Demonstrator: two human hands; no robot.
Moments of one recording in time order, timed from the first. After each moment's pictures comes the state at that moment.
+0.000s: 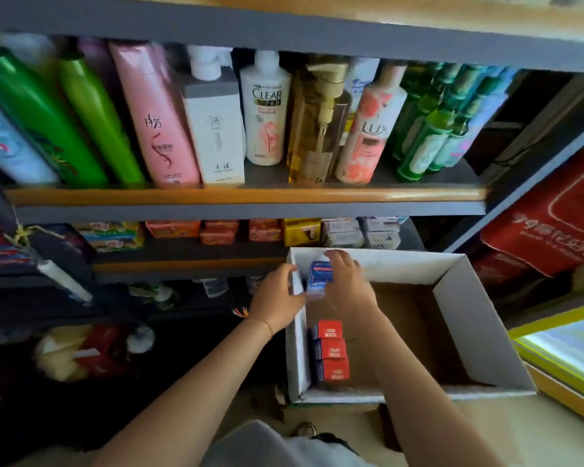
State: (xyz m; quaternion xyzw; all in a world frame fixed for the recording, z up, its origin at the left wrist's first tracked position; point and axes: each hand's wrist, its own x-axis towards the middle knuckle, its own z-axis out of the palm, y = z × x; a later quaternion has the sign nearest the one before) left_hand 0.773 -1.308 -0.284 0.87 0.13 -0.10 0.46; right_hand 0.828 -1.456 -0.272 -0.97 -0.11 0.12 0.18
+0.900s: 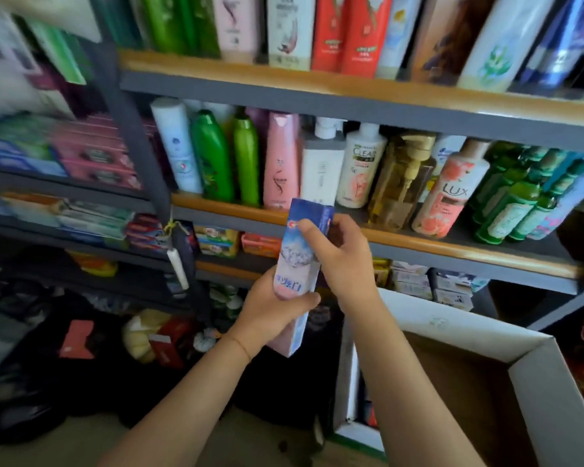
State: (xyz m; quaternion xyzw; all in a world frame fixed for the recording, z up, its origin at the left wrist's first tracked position) left_hand 0.665 -1.232 -0.179 0.66 0.21 0.11 0.71; right_hand 0.751 -1.323 -0.119 -0.73 -0.18 0.07 0.66
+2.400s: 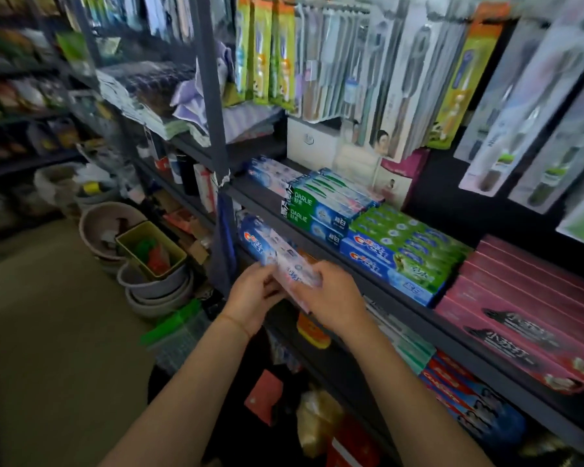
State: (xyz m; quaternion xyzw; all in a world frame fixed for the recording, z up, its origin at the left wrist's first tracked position) left_hand 0.441 -0.500 -0.181 0.36 0.39 0.35 0.77; right_hand 0.566 -0.591 -0.143 -0.79 -0.50 0.17 0.31
